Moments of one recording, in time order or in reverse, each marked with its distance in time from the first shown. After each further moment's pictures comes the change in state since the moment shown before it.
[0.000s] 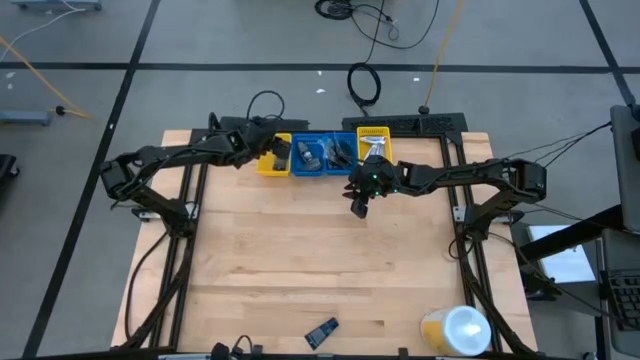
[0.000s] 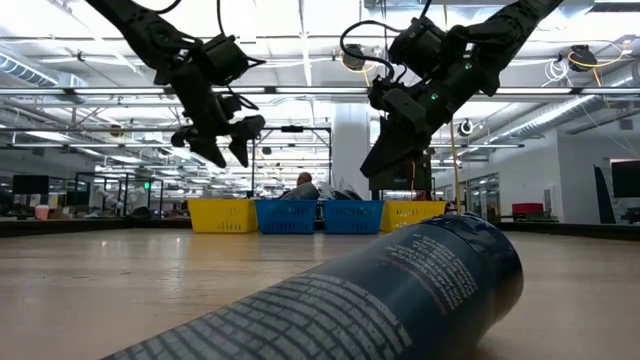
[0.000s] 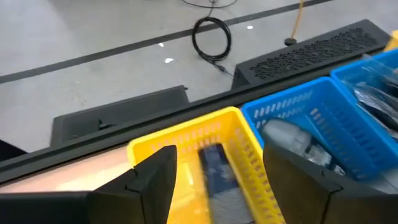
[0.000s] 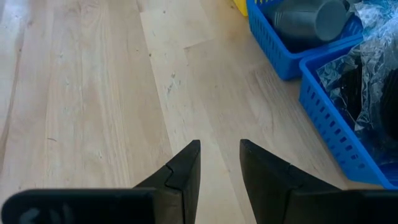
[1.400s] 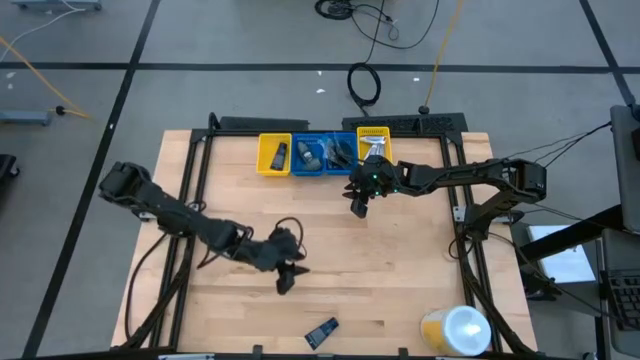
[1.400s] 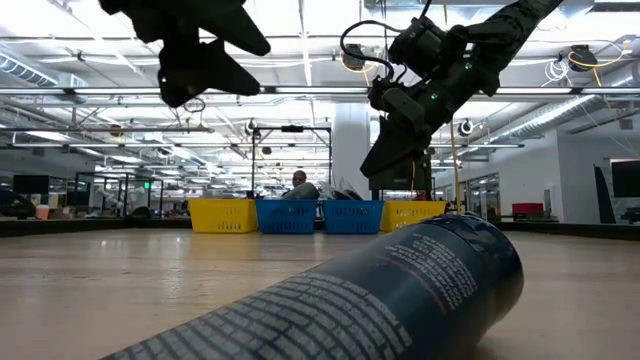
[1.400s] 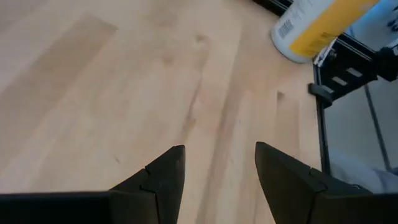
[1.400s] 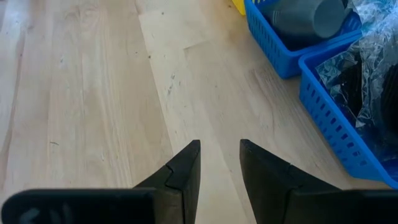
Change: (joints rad) left arm -0.997 0.023 0.001 0.145 0.176 -0.272; right arm 0.000 0.000 0.000 0.000 0.000 0.026
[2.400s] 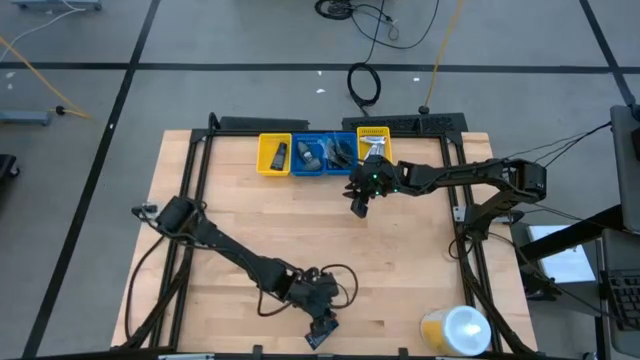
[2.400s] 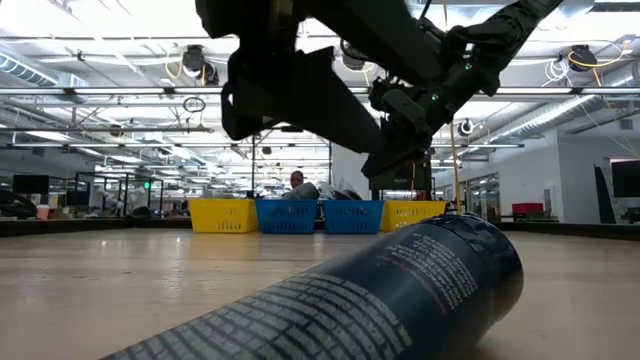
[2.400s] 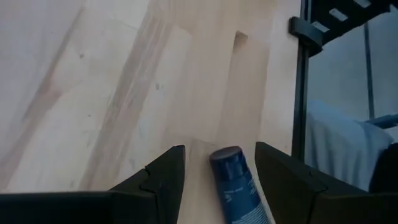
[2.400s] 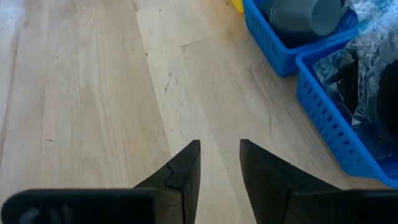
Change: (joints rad) left arm -0.082 0.545 0.541 -0.176 0.164 -0.078; right arm -0.004 0.000 0.000 -0.008 0.005 -0.011
